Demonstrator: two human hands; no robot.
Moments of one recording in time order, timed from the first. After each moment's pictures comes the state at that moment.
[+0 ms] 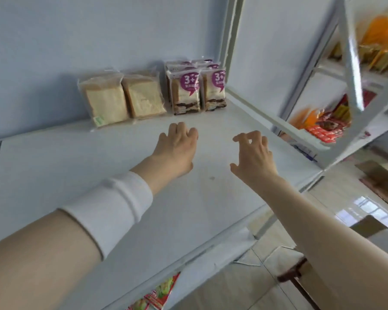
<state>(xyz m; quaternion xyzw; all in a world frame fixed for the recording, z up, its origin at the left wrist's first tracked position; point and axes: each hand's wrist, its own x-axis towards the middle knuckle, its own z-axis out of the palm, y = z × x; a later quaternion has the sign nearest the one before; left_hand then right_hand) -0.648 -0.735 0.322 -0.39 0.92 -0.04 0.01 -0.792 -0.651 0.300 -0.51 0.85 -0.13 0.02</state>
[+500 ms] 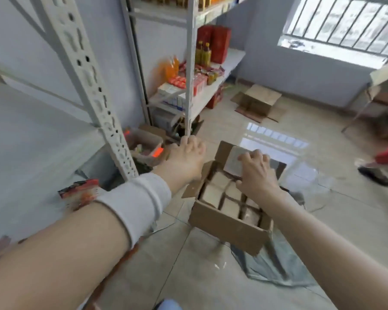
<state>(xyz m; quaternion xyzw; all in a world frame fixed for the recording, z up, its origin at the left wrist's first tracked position) -1.024 -0.423 0.228 -0.11 0.99 -0.01 0.11 -1.074 -0.269 0.214 -0.22 0.97 -0.06 0.09</state>
